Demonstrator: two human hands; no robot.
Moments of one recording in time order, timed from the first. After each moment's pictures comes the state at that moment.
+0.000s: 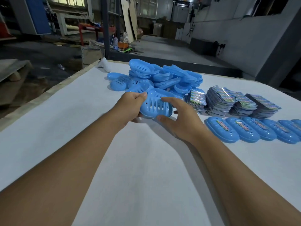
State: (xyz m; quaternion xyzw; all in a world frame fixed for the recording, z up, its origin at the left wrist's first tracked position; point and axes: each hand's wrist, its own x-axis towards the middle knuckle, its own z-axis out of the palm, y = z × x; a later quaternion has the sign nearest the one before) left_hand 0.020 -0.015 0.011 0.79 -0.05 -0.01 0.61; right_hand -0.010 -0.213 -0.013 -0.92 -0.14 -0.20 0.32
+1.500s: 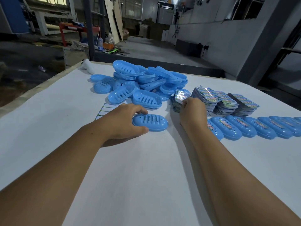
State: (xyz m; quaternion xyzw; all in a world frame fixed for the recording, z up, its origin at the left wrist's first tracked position) left_hand 0.022 -0.016 -0.006 0.93 -0.24 -0.01 0.29; right_hand 0.015 -0.260 0.001 -0.94 0.14 -0.24 0.20
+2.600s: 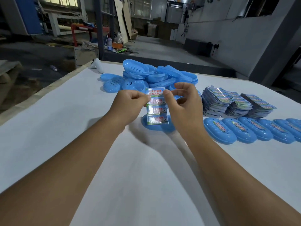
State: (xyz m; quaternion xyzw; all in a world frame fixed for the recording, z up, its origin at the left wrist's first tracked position) left_hand 0.017 -0.028 0.015 0.79 -0.08 0.08 0.60; right_hand -0.014 -0.190 0.011 -0.78 -0.02 -0.35 0.52
